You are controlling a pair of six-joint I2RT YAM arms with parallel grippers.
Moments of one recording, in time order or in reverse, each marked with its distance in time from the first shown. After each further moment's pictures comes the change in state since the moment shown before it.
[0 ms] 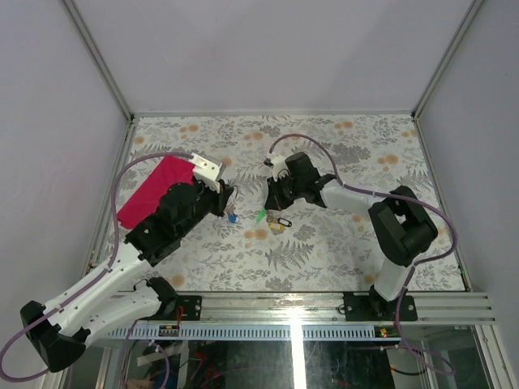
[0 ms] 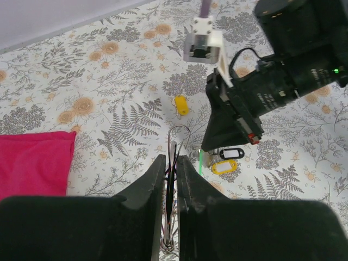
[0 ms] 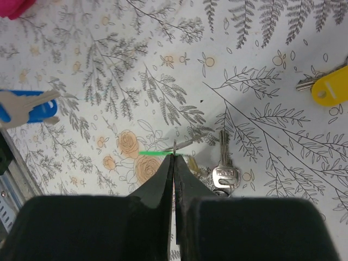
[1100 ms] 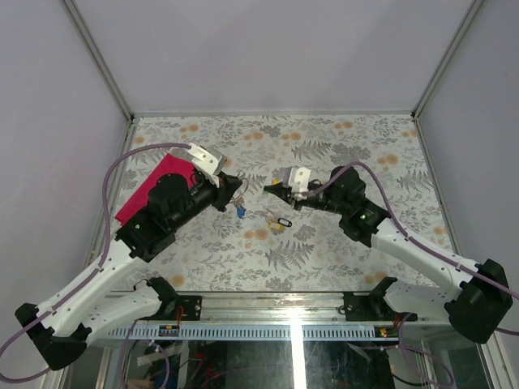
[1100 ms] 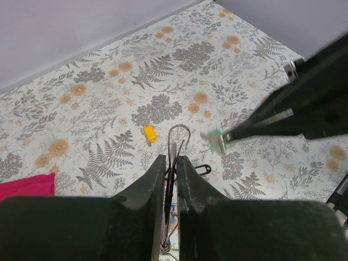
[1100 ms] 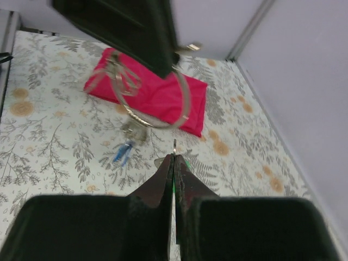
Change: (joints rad) left arm 0.000 0.008 0.138 -0.022 0.166 0.032; right arm 0.073 -0.686 -0.292 0.369 -0.089 -0.531
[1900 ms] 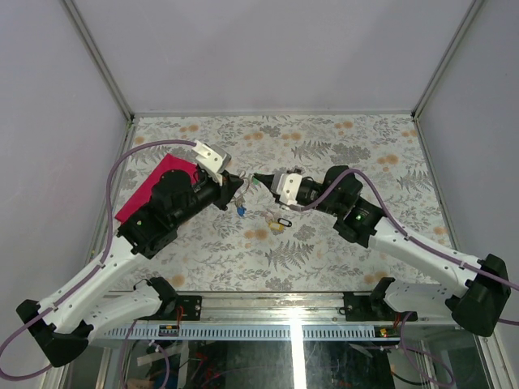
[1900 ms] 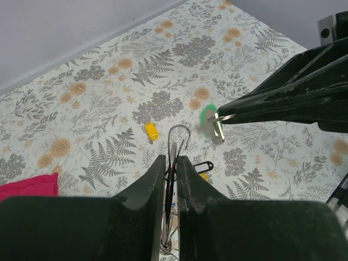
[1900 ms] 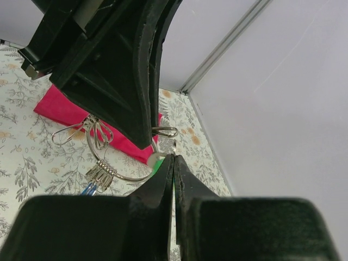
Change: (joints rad) left arm 0.000 0.042 0.048 -0.035 0.012 0.030; right arm 0.164 0.011 0.107 0.029 0.191 -0.242
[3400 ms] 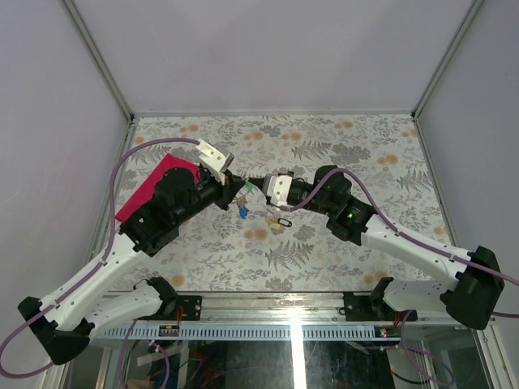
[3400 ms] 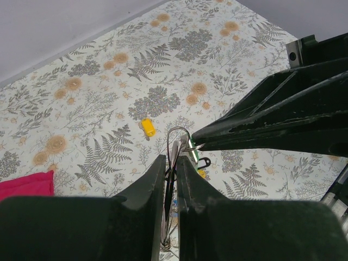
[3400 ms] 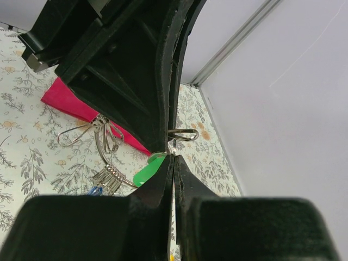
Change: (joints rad) left arm 0.000 0.023 0.016 -0.023 0.024 -0.016; right arm 0.019 0.069 0.007 0.001 -0.005 -0.017
